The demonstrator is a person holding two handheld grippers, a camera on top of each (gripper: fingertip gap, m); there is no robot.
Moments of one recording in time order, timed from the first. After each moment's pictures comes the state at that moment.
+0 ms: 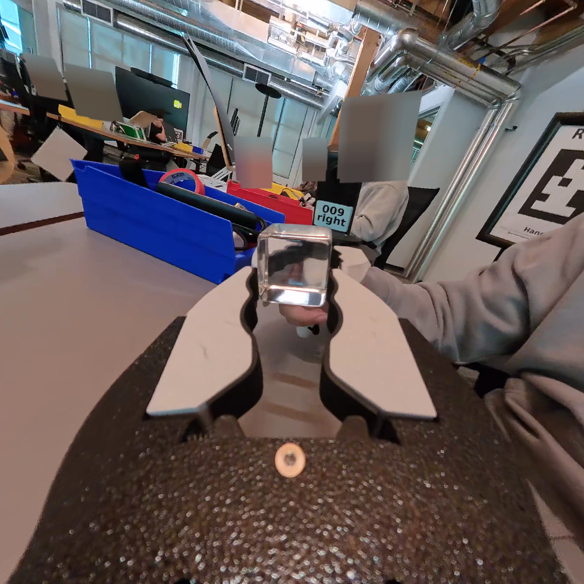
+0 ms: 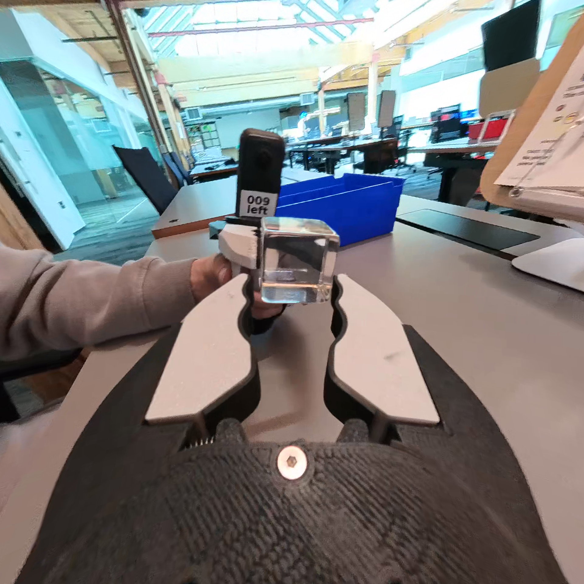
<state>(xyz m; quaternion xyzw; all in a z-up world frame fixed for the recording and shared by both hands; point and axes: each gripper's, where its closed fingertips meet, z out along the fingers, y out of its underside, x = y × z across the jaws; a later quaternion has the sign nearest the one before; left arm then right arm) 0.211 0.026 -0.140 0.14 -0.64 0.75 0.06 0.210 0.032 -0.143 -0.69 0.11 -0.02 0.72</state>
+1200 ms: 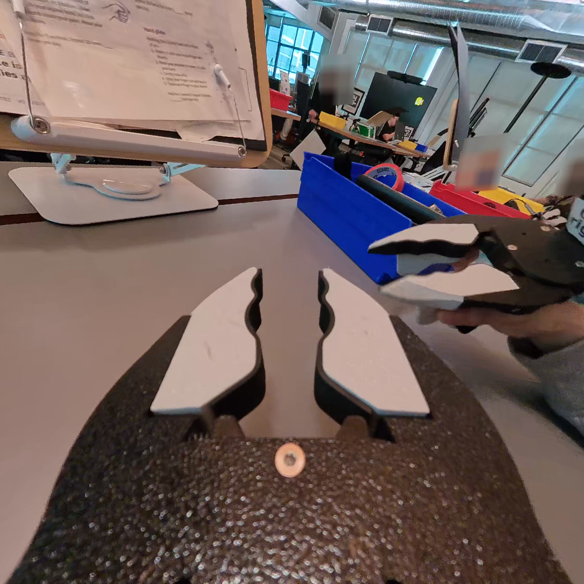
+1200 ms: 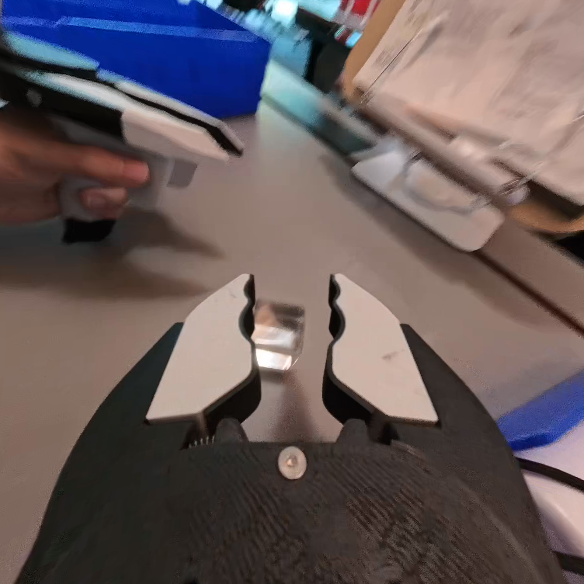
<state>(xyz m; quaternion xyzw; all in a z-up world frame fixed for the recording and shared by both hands) 0.278 0.060 -0.171 0.40 -0.63 0.65 -0.19 0.268 -0.027 -0.190 -0.81 0.18 -0.24 0.51</state>
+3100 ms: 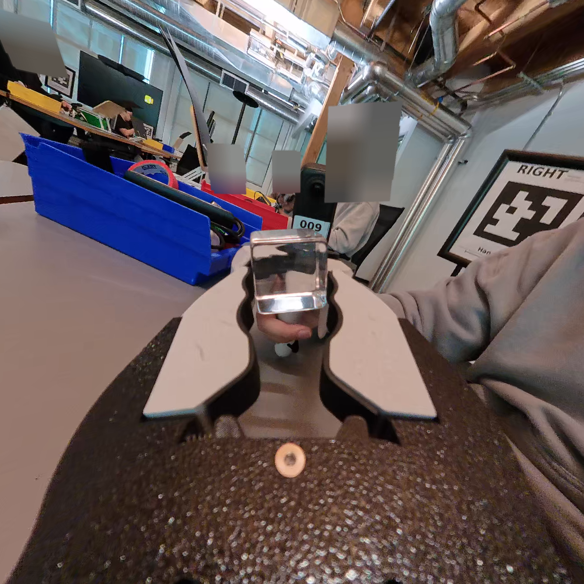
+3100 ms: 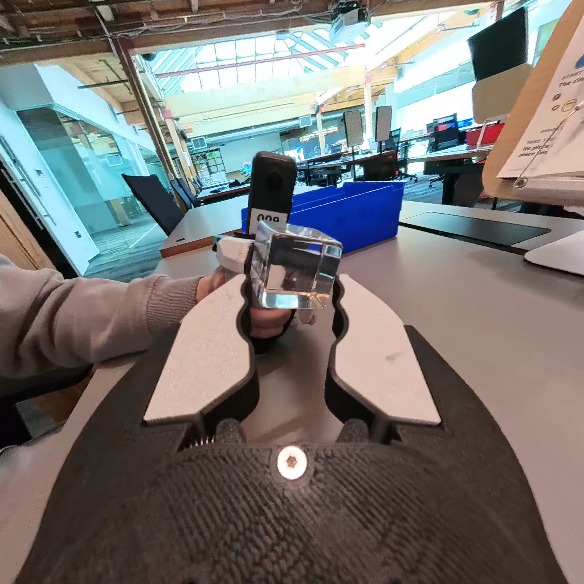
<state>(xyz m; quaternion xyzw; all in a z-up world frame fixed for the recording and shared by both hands) 0.205 0.019 -0.143 0.14 -0.62 0.76 0.13 0.210 0.034 -0.147 -0.66 0.13 0.01 0.74</state>
